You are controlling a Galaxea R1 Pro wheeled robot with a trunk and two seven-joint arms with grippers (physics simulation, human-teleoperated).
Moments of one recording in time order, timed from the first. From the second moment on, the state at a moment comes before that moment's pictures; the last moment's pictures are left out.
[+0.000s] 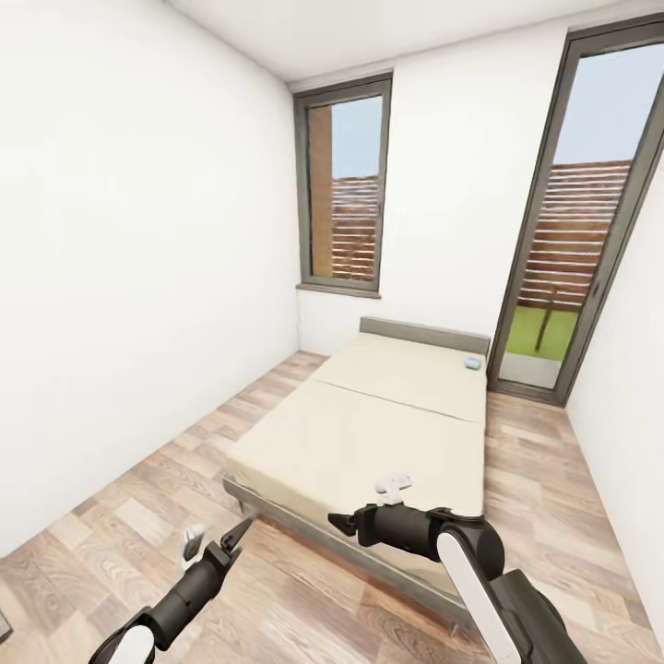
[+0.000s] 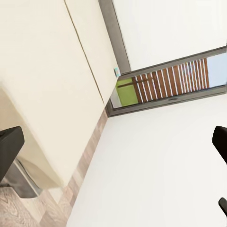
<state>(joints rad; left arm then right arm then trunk) -0.15 0.05 0.08 -1.04 1.03 0.41 -0.46 -0.31 -0.04 0.31 -1.54 -0.45 0.89 0.20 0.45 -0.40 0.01</state>
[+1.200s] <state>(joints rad) -0.14 0.05 0.11 -1.03 1.03 0.41 -0.46 -0.31 -0.04 0.31 -1.54 -0.44 0.89 0.20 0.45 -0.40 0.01</state>
